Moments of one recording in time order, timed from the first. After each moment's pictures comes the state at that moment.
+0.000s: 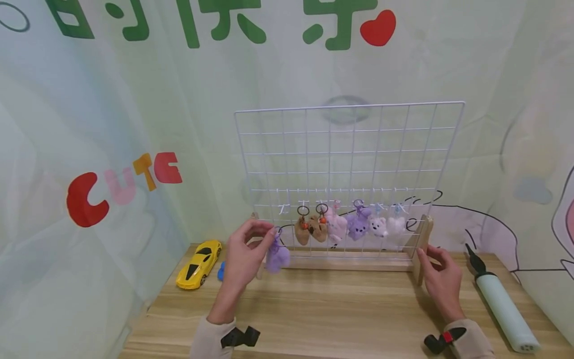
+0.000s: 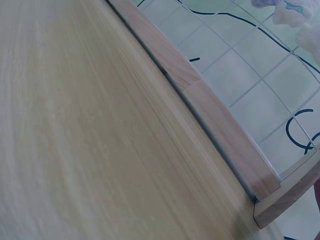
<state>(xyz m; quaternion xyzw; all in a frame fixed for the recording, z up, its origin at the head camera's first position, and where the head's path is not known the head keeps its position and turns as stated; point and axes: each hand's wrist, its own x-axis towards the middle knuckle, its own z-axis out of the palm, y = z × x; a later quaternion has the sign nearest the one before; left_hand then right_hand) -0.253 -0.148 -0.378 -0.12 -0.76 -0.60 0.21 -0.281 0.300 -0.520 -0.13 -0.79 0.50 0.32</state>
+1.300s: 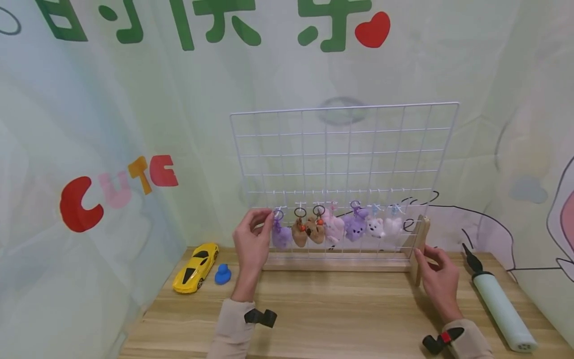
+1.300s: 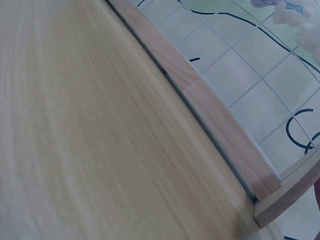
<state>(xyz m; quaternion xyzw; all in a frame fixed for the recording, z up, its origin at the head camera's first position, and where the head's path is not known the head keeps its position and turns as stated) -0.307 -0.122 -0.394 -0.10 -0.71 -0.61 0.35 -0.282 0.300 -0.520 -0.13 -0.79 0.50 0.32</state>
